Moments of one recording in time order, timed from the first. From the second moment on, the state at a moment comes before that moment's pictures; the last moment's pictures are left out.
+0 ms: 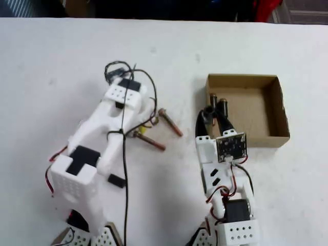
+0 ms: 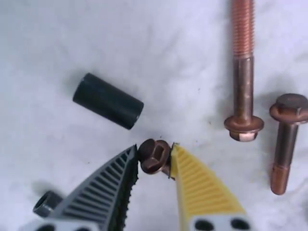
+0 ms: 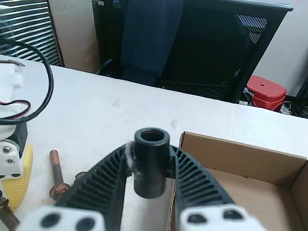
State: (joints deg) left arm 13.5 22.1 1.5 78.6 51.4; right arm -10.1 -102.4 96.4 22.7 9.3
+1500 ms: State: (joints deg) left arm 9.0 26.4 -3.5 67.7 -0.5; right arm -10.1 -102.4 96.4 22.7 9.3
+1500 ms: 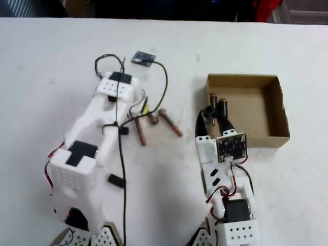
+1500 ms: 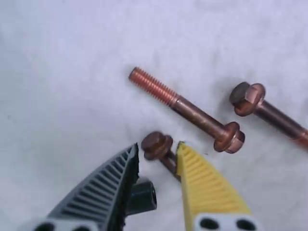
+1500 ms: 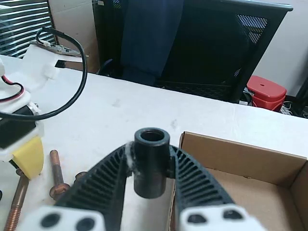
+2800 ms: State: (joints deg) left arm 8.9 33.5 -12.7 80.3 37.4; right arm -8.5 -102.4 96.4 22.7 9.3
